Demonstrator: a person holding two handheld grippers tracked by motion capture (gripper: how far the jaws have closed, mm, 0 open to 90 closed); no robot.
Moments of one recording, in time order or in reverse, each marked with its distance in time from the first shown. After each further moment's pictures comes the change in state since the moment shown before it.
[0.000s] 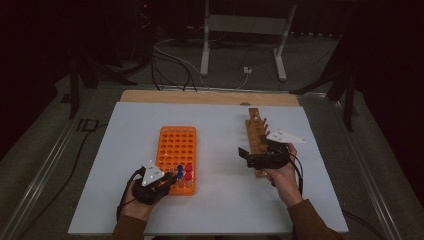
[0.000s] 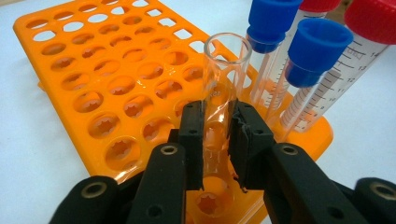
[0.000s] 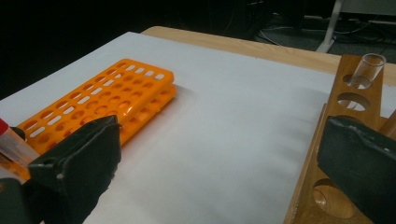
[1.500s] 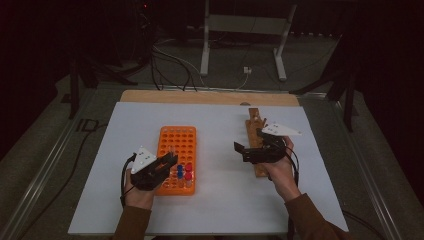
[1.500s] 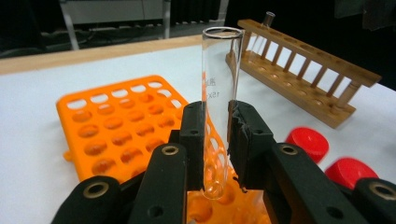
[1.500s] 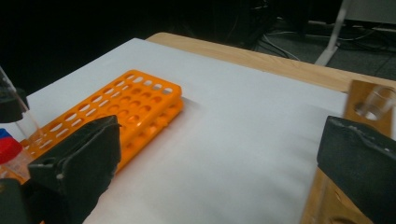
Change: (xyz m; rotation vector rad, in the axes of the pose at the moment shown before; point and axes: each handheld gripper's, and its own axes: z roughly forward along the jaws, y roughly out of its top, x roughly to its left) left arm 0.010 0.032 -0.009 -0.227 0.015 -0.111; right arm 0.009 0.021 0.004 -0.002 0.009 -0.024
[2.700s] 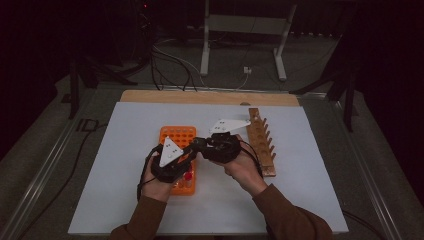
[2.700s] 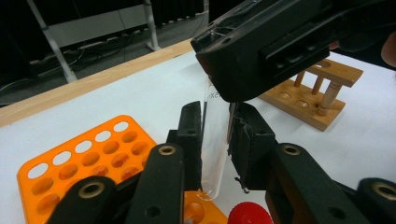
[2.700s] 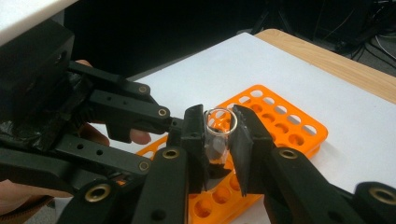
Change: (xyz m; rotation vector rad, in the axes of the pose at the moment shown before) left arm -0.040 0.040 0.029 0.026 -0.017 0.198; right arm 0.103 0.048 0.049 0.097 0.326 -0.163
